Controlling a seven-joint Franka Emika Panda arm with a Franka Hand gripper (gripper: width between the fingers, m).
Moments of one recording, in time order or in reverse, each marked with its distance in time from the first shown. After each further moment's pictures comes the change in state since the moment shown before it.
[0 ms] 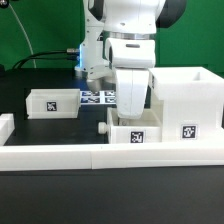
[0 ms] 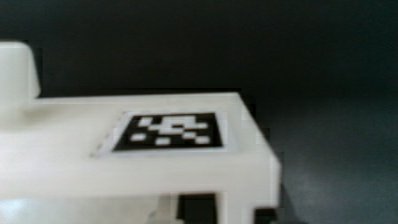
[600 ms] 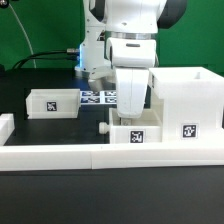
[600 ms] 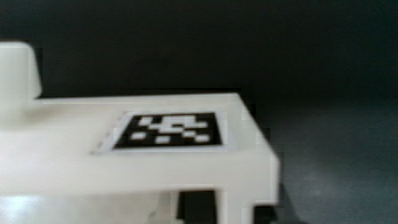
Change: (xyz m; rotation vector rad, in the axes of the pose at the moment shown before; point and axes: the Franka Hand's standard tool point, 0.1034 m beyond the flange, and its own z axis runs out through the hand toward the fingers) arm 0.002 0.001 0.000 -0.010 0.004 0.030
